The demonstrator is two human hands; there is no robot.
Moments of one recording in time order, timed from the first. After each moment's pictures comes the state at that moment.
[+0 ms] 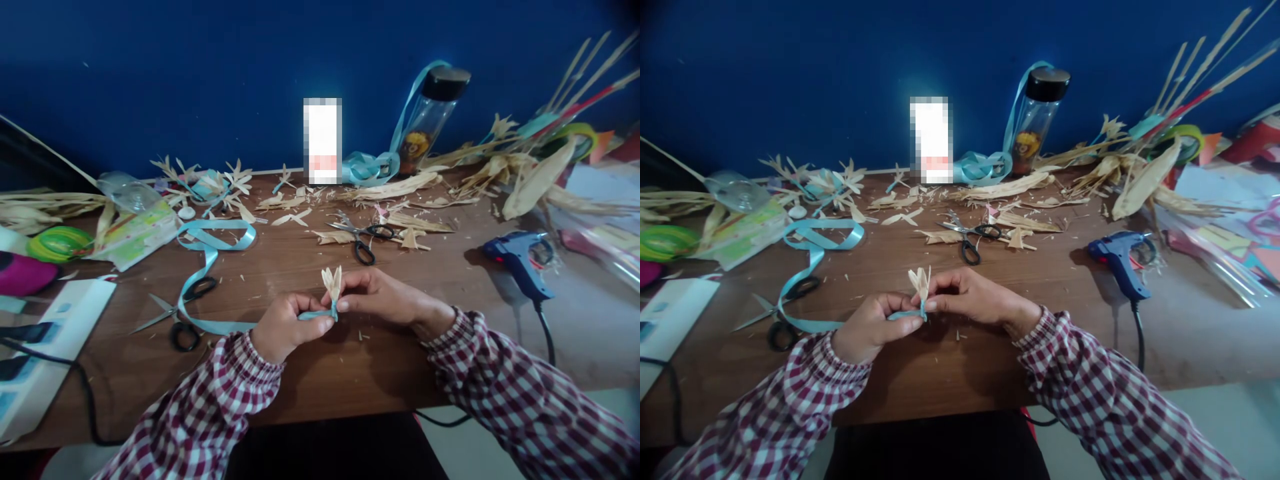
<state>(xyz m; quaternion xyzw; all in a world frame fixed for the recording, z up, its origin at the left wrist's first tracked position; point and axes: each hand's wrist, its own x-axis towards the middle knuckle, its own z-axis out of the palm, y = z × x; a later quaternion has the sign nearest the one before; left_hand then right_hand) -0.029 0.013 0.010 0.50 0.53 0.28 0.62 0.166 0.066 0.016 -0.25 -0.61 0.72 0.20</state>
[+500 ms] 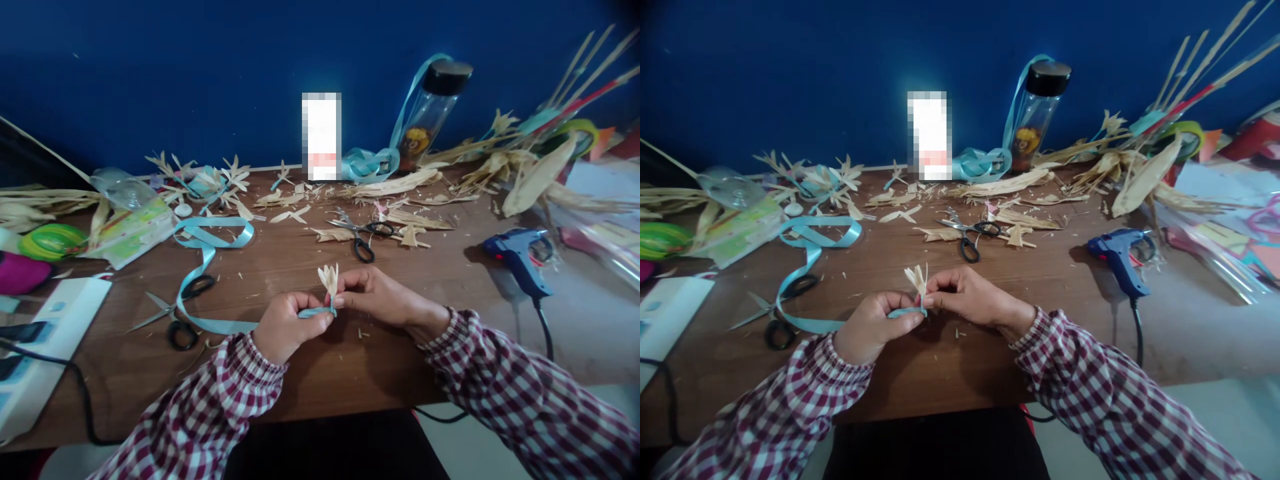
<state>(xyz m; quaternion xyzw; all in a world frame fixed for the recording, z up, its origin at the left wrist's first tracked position) -0.019 0.012 0.017 0.47 0.59 0.26 0.60 0.159 0.061 0.005 -0.30 -0.61 0.70 0.23</state>
